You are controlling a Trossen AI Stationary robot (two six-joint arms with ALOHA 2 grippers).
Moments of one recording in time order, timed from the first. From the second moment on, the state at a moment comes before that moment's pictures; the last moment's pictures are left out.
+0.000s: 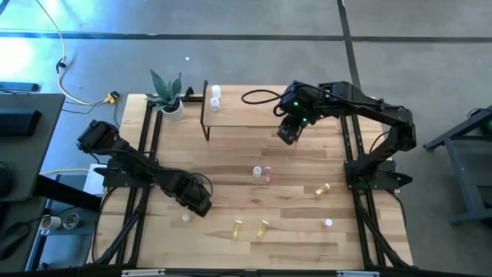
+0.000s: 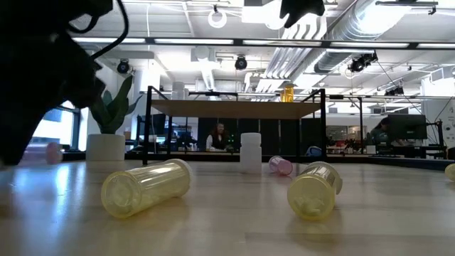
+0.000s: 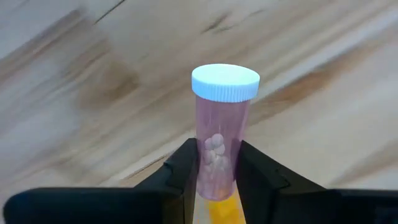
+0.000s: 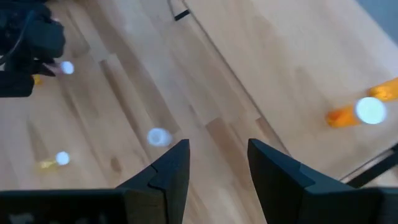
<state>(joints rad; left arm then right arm) -0.31 1.51 0.77 -0.64 0.09 -1.47 -0.18 1.56 1.87 -1.31 0.08 0.35</state>
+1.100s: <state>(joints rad) 0.24 1.37 0.77 0.41 0.15 -0.59 -0.26 1.56 1.86 -1.06 -0.13 0.07</state>
